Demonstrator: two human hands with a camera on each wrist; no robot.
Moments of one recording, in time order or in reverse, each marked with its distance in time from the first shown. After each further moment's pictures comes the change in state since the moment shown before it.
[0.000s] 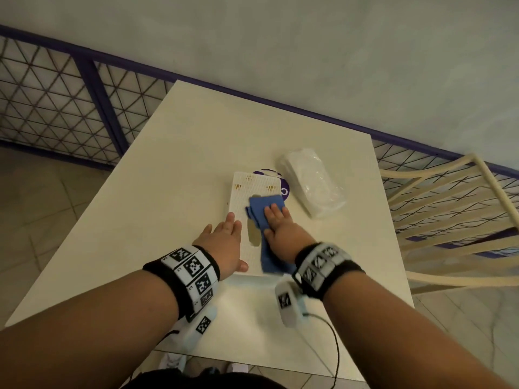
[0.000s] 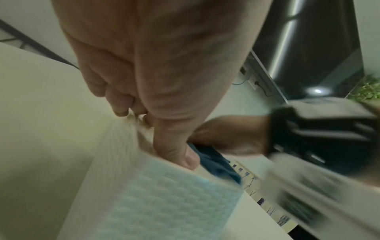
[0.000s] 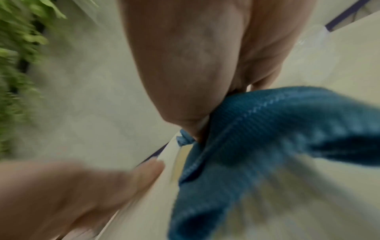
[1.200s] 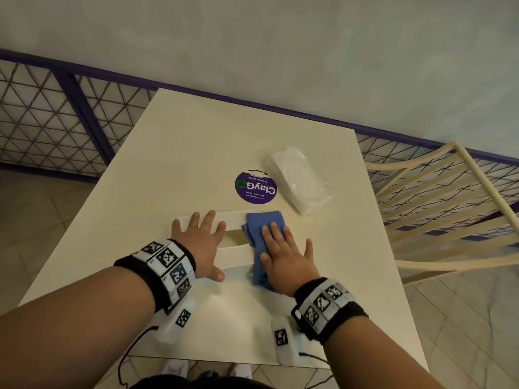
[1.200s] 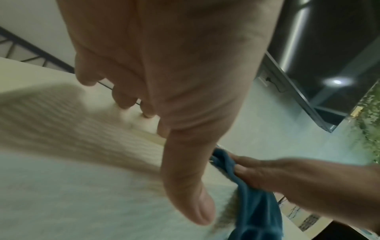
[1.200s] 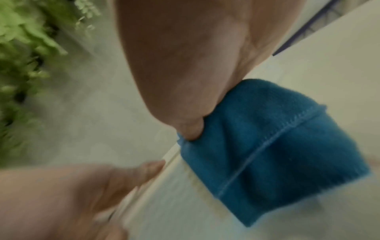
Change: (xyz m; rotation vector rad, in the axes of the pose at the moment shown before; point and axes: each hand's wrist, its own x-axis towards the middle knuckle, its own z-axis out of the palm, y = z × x) left_hand -0.001 -0.019 -0.005 0.220 -0.051 -0.047; right_hand -0.061 0.012 0.039 -0.007 0.082 0.077
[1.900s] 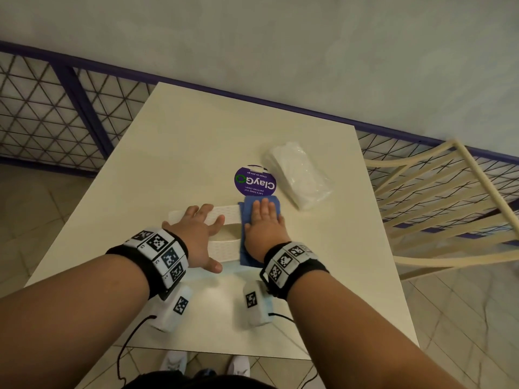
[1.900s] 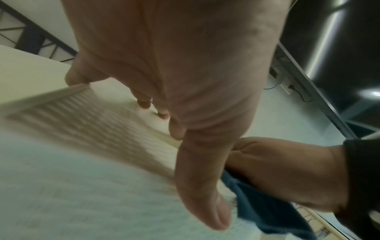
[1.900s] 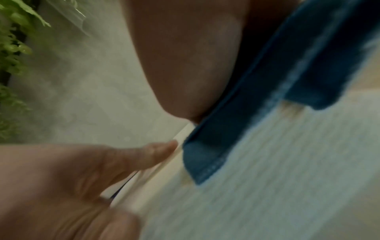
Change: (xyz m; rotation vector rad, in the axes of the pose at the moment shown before) left_hand 0.000 -0.013 0.000 -0.139 0.009 0.025; right_hand 0.048 -0.043 -0.020 -0.030 0.025 0.046
